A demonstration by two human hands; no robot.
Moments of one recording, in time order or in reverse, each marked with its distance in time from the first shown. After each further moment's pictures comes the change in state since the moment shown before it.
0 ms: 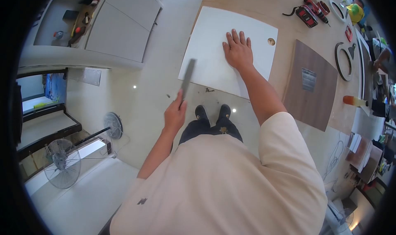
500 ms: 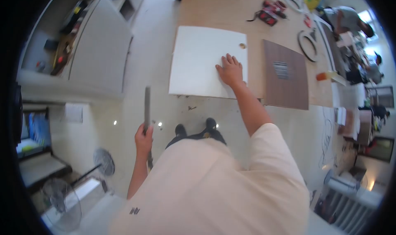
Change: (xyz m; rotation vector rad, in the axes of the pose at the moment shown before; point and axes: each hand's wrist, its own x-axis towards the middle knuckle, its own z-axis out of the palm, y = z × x) left_hand -0.023 -0.107 -0.088 -0.665 -0.124 -0.312; right_hand -0.071 0.018 -0.026 0.011 -0.041 0.269
